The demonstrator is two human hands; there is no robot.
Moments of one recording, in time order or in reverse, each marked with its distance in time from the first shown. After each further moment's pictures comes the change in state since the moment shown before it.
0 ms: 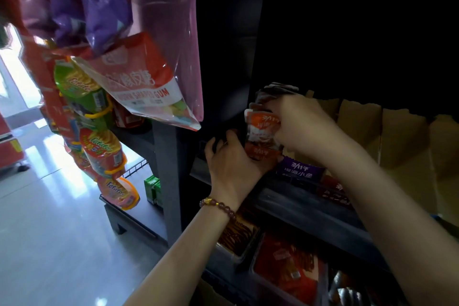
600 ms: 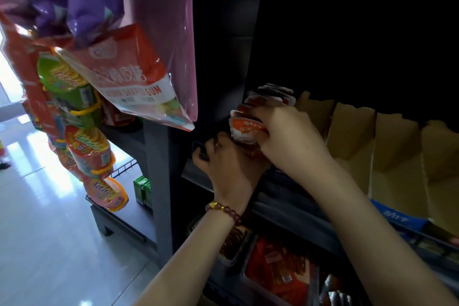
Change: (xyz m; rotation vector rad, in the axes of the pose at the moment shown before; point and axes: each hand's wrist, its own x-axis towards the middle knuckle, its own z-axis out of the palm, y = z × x) left_hand -0.004 0.019 0.005 0.033 0.090 -0.157; right_hand -0.012 -0.011 0.018 0.115 0.178 -0.083
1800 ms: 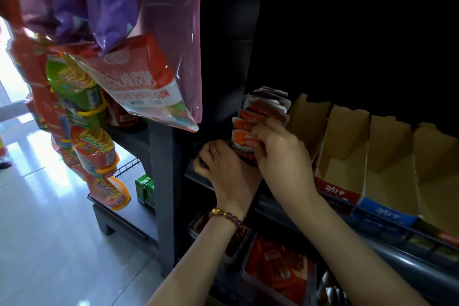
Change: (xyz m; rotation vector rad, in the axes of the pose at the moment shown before) left_hand -0.012 -0.002 -0.001 -0.016 0.028 -0.092; right_hand -0.025 -0.004 0.036 0.096 0.256 0.047
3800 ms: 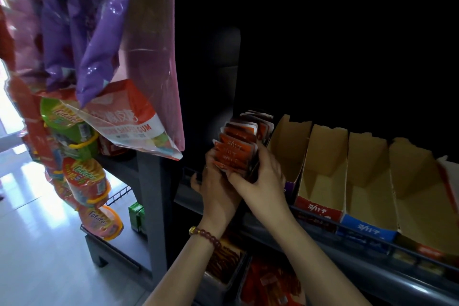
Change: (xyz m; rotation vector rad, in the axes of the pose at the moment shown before) left_hand 0.011 0.002 0.001 -0.473 -0.080 0.108; right_hand -0.011 0.010 0.014 0.515 -0.025 0.383
